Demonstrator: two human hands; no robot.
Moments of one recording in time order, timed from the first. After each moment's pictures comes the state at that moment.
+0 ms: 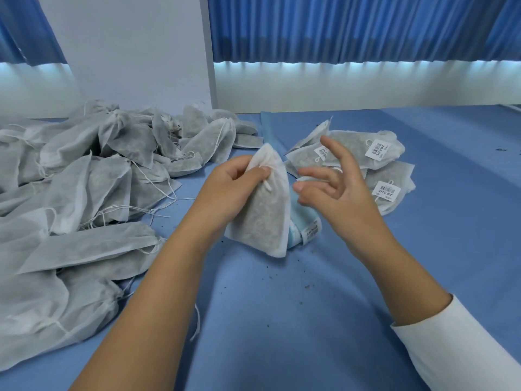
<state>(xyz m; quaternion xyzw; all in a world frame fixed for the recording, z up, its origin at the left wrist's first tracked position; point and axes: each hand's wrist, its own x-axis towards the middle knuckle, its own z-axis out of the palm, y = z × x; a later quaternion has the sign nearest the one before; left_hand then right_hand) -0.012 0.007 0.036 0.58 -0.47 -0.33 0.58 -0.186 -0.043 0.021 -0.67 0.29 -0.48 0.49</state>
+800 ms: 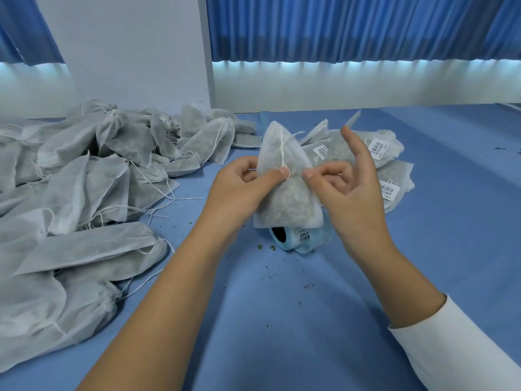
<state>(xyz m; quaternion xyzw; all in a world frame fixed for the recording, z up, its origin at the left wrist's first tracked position) -0.031 0.009 0.036 0.55 -0.43 -0.37 0.62 -0.184 -0.045 0.018 -0.62 0.28 -0.58 0.46</state>
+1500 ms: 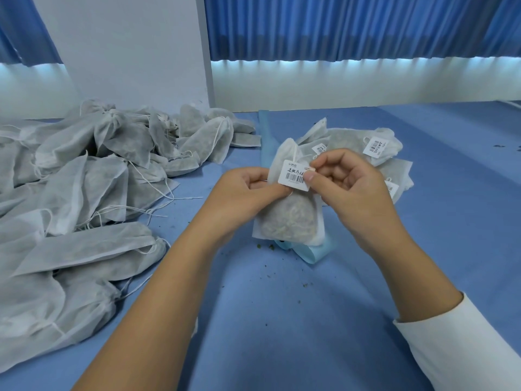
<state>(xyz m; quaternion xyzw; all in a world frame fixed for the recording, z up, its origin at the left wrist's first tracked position) -0.026 0.012 0.036 0.54 -0.50 -0.42 0.53 -0.195 -0.044 0.035 -0.68 0.24 -0.51 0.48</state>
